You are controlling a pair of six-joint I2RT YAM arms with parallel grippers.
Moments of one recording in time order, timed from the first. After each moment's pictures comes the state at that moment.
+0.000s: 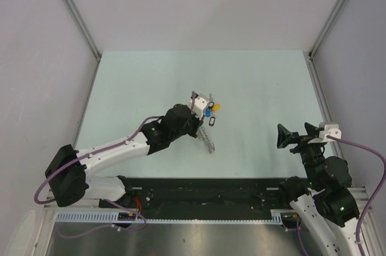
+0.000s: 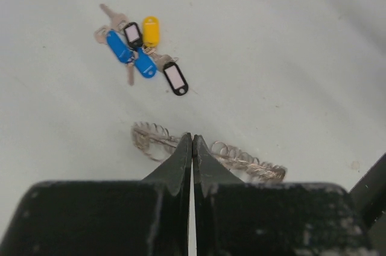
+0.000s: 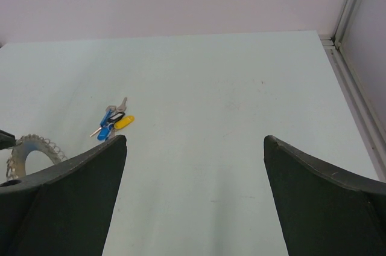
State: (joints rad) left arm -0.92 1.27 0.85 -0.07 -0.16 -0.10; right arm 0.43 0.04 0.61 -0.52 0.31 0.10
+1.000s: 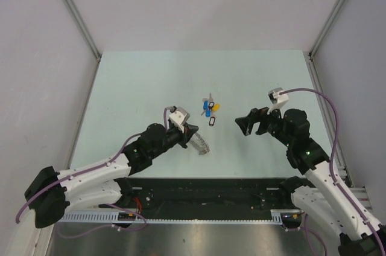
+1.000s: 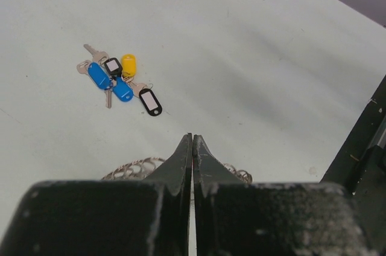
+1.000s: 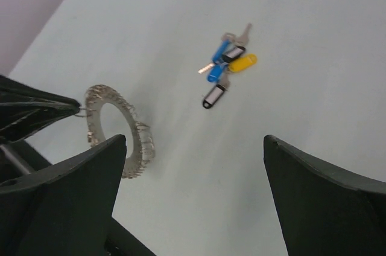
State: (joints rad) left arm -0.92 0.98 0.47 0.33 -0.07 -0.16; right arm 0.43 0.66 0.63 -0.23 -0.18 0.30
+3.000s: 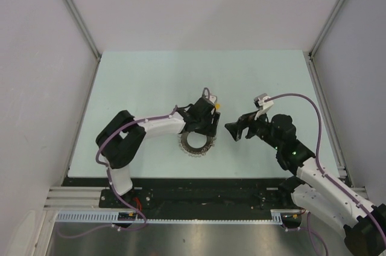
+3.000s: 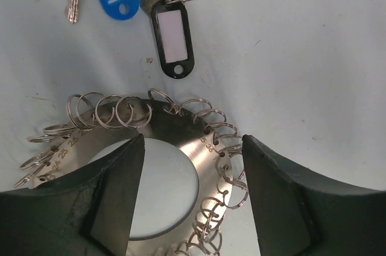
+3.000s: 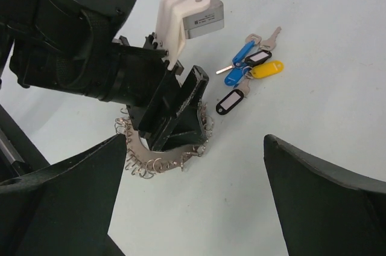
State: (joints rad) left arm -0.84 1.83 1.13 -0.24 -0.07 -0.48; right arm 0.55 0.76 0.48 0.08 -0.18 0.25
